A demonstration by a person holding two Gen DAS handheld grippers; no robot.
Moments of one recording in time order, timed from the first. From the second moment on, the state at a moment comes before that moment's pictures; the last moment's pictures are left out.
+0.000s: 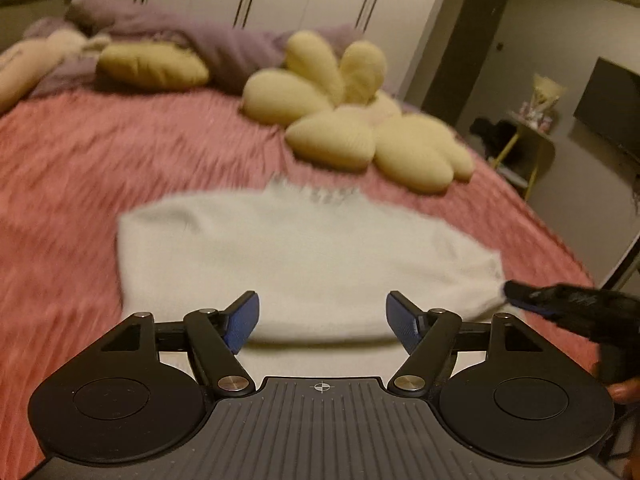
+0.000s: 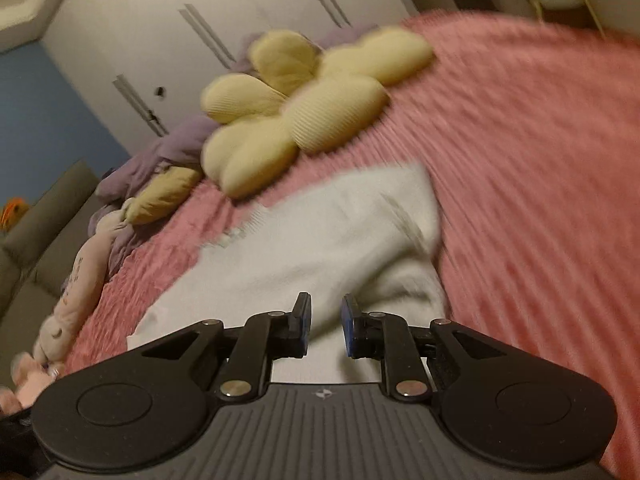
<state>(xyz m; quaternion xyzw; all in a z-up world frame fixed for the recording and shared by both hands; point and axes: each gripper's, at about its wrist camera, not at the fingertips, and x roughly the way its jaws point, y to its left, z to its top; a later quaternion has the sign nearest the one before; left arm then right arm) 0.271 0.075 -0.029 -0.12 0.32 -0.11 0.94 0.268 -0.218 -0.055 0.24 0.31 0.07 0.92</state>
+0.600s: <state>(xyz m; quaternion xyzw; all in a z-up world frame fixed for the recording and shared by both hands) 0.346 0.032 -0.094 0.00 0.34 -0.06 0.94 0.350 -0.120 -0.101 -0.07 0.36 0.06 0.93</state>
